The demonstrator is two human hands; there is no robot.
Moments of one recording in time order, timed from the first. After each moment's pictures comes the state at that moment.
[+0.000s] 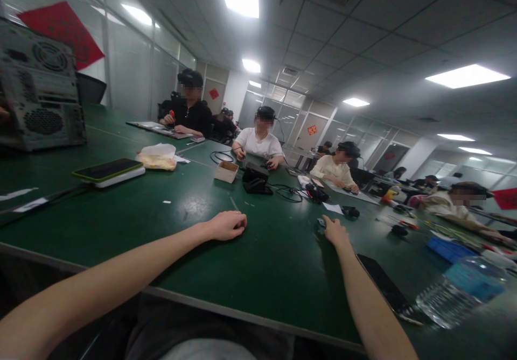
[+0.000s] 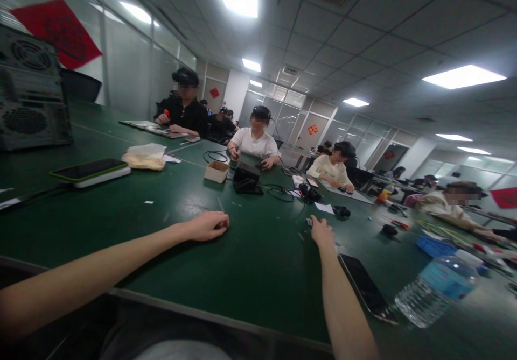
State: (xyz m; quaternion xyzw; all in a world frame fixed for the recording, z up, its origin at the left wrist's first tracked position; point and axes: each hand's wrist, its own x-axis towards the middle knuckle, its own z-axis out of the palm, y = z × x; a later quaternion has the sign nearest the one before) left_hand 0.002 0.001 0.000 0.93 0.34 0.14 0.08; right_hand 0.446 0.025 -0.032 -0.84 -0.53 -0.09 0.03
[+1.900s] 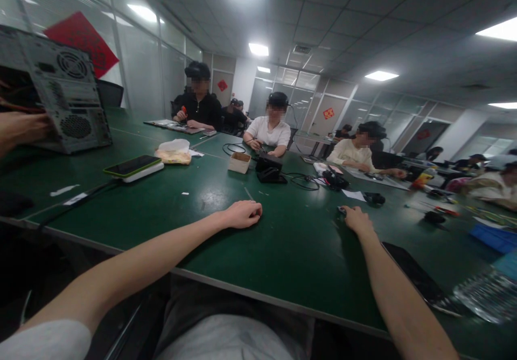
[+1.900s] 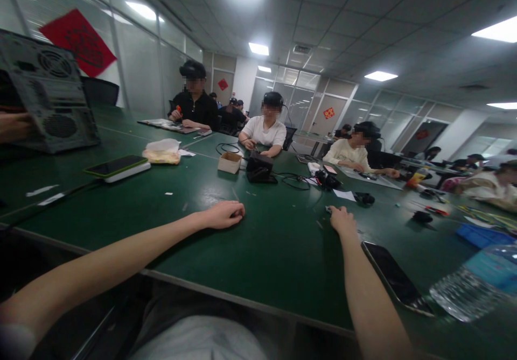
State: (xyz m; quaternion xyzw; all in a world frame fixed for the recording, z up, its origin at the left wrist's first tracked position) left_hand 0.002 0.005 -0.005 0.93 0.33 0.13 0.05; right_hand 0.446 0.023 -0.029 -0.84 -0.54 -0.06 0.02
